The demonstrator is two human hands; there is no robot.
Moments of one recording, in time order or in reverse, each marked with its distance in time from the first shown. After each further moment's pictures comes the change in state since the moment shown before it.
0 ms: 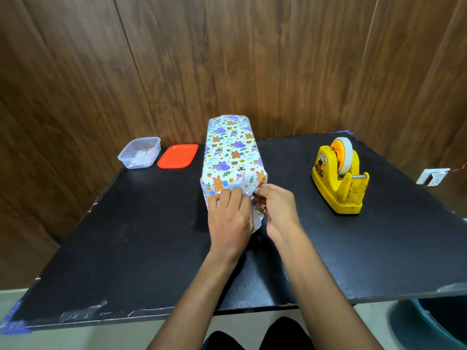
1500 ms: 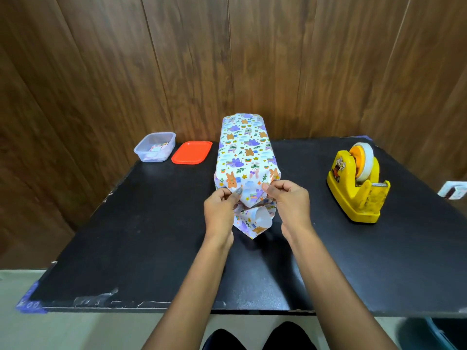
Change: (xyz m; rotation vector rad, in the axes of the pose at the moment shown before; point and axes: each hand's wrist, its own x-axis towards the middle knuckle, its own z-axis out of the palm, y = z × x) left_hand 0.015 -0.024 -0.007 -1.193 -0.296 -1.363; right_hand 0.017 0.008 -0.002 -0.238 0.011 -0.183
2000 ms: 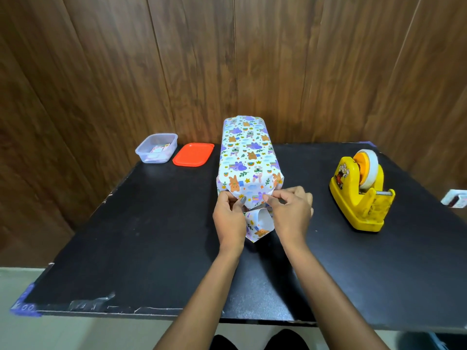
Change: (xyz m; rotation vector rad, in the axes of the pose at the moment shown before) left_hand 0.002 -0.021 0.016 0.215 0.165 0.224; right_hand 0.010 0.025 0.002 -0.614 0.201 -0.344
